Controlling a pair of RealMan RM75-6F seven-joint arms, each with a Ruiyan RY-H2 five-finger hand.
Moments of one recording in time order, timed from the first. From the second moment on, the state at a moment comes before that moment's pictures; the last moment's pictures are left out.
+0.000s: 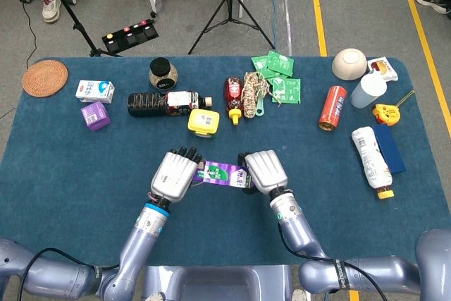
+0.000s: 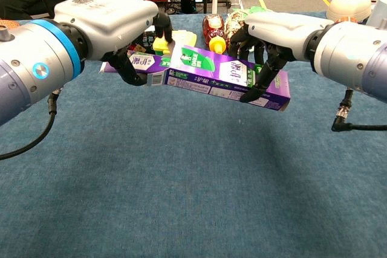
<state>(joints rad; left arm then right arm) -0.83 -1.69 -0.17 -1.90 0.94 1.41 1.14 0.83 -1.57 0.22 -1.82 -0.81 1.20 -0.68</state>
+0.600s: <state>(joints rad) -0.78 -1.50 -0.20 -2.07 1.10 1.43 0.96 0.77 -1.55 0.20 -1.75 -0.94 1.14 -0.42</state>
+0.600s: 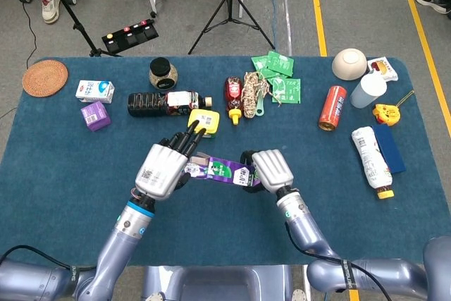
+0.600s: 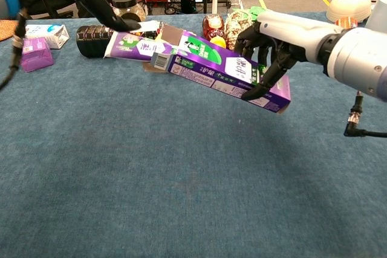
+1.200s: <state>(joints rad) -0.59 -1.05 -0.20 -2.10 1.19 1.40 0.53 0.72 -1.55 0.21 -1.63 -1.21 1.02 0.06</state>
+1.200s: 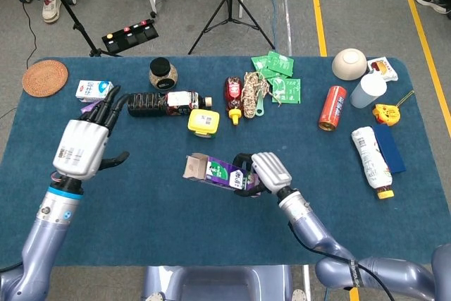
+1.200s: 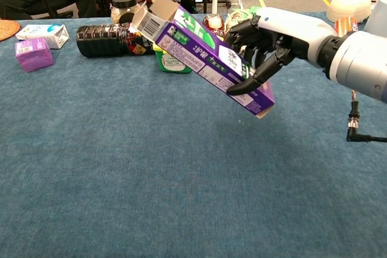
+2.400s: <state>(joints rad) -0.43 -0.94 -0.12 -1.80 1.39 1.30 0.02 0.77 -1.71 0.19 -1.49 -0.90 1.07 -0.75</state>
